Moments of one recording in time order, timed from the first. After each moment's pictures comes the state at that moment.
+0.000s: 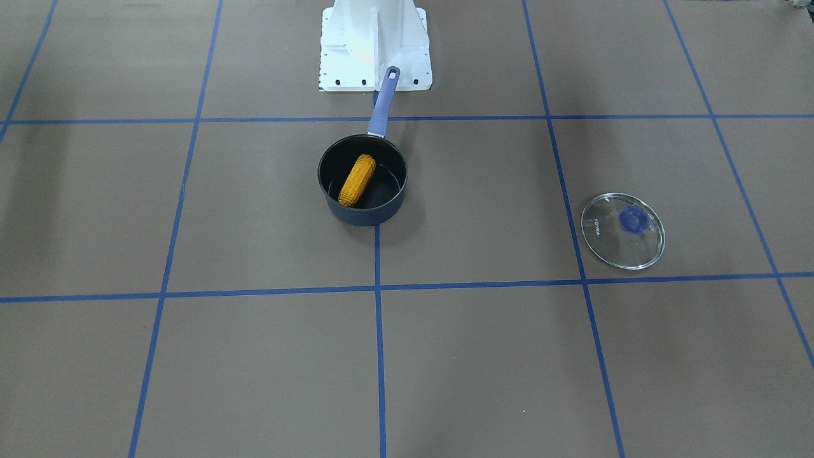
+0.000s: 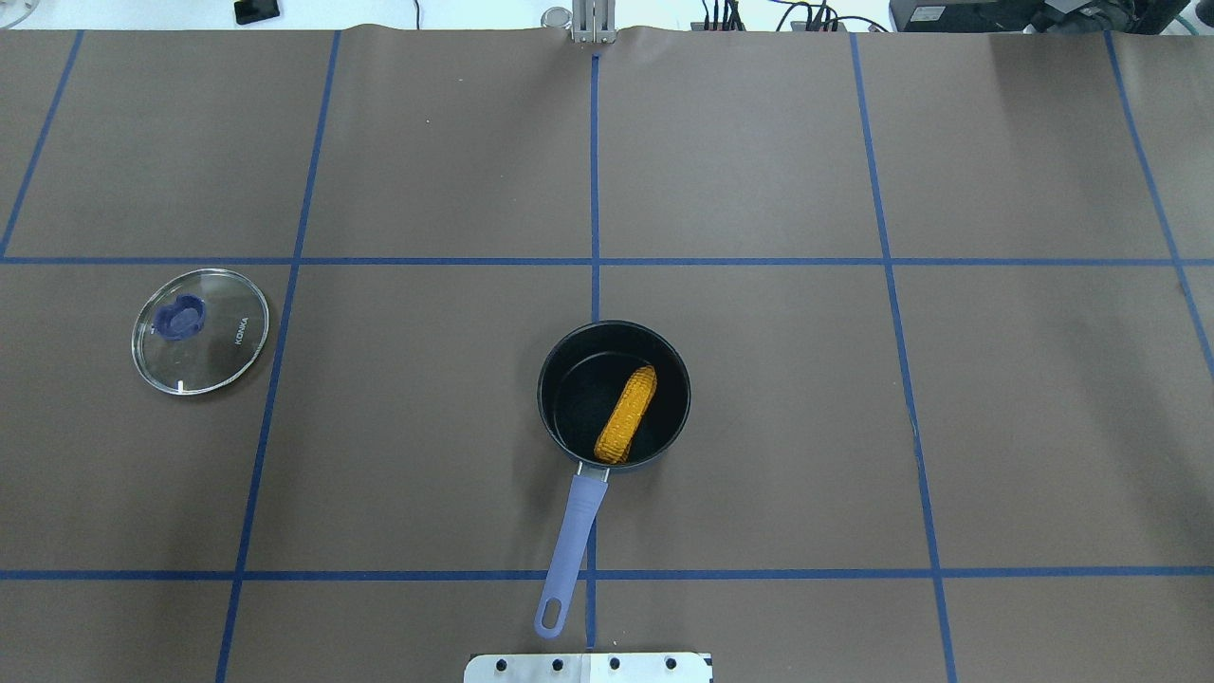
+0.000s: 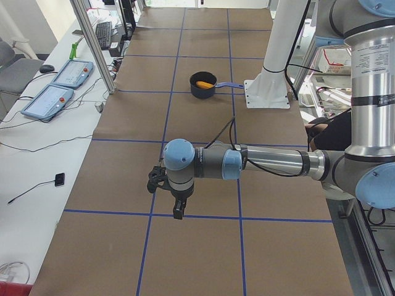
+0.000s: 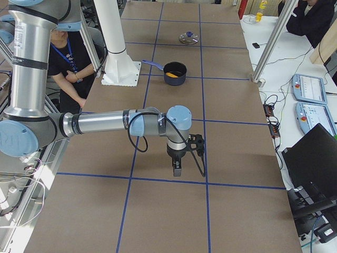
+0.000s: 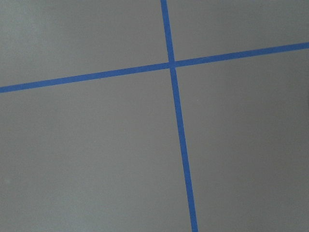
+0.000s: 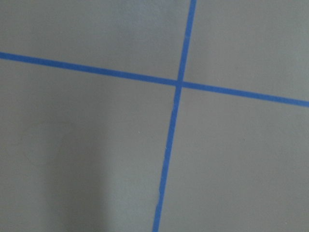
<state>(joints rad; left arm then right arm) -1.59 -1.45 -1.77 -1.52 -2.34 0.14 1.54 -1.75 1.85 -1.67 2.24 -0.06</state>
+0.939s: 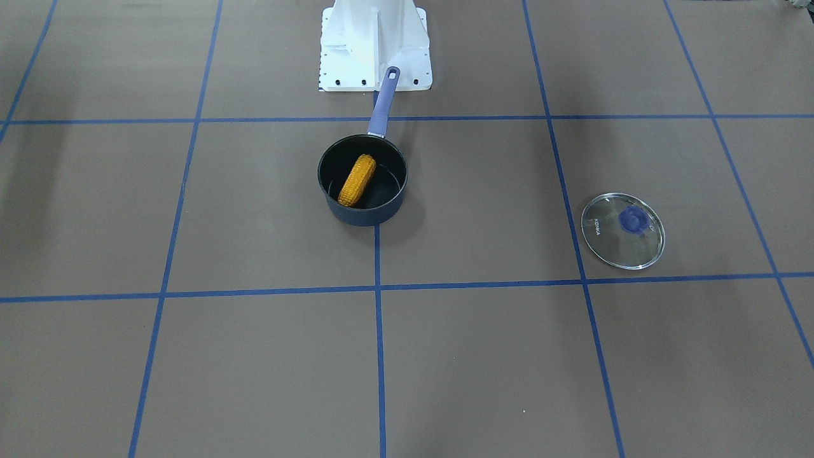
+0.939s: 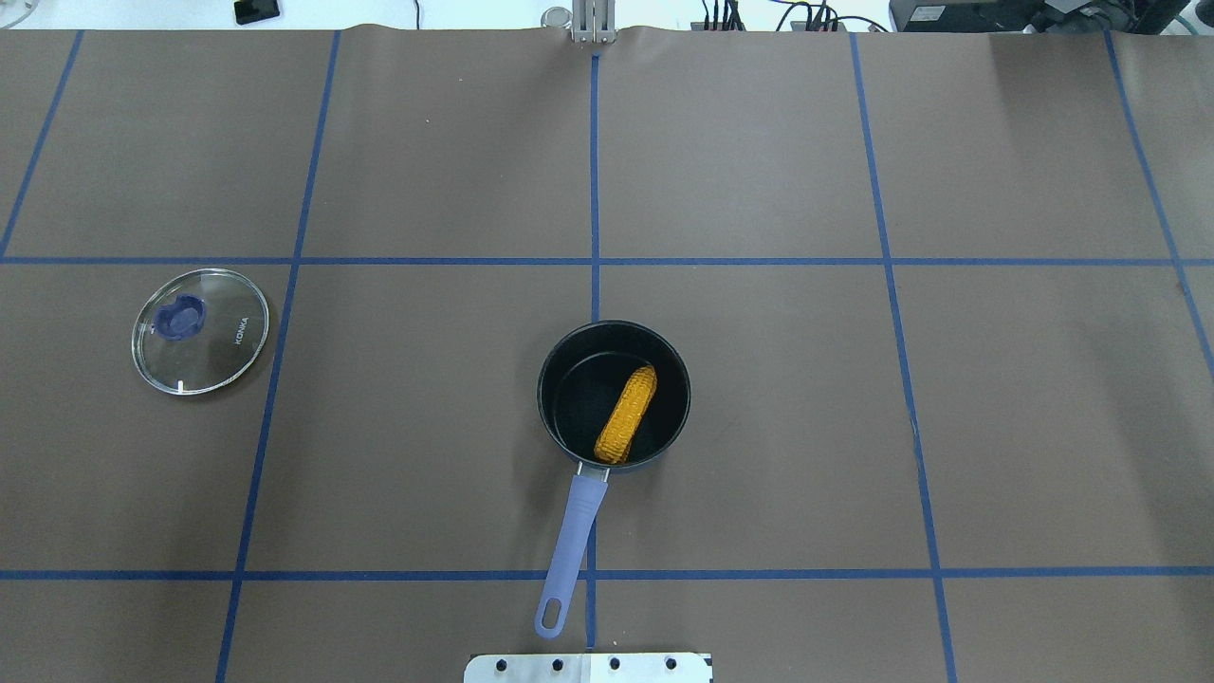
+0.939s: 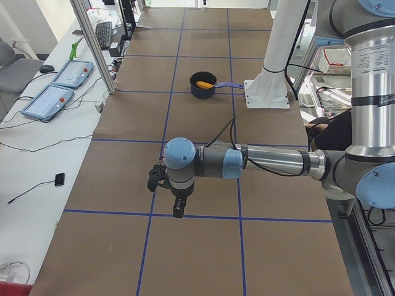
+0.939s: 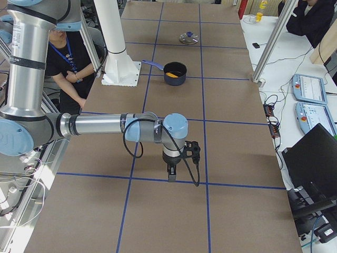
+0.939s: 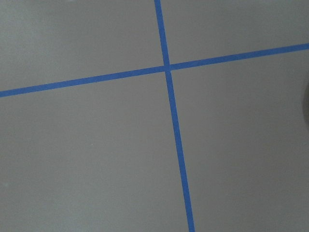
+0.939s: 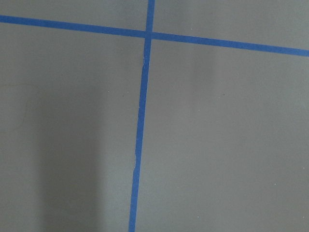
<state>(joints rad) -1.59 -1.45 -1.78 -1.53 -2.34 0.14 1.54 -1.76 1.83 -1.67 2.26 -0.07</state>
